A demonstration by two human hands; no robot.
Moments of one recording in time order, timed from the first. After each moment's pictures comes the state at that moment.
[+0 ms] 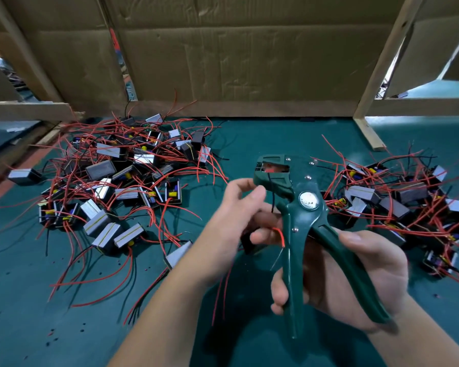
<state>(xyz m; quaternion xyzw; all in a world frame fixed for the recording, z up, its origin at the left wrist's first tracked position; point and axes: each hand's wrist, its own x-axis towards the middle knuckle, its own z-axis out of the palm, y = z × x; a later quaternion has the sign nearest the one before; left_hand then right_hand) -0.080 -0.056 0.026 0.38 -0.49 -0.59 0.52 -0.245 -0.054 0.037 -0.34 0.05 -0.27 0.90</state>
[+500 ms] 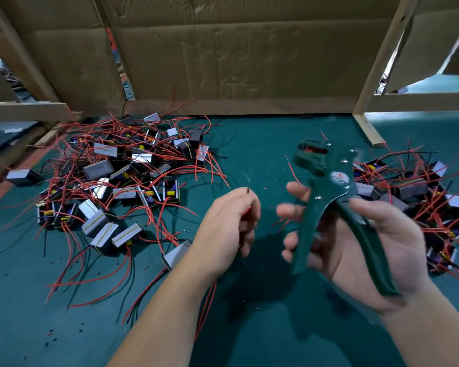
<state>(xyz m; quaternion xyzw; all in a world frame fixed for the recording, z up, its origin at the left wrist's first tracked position) -0.080 -0.058 0.031 0.48 -0.52 -0.48 0.52 -0.262 -0.069 0.040 -0.29 0.12 -0.37 0.87</state>
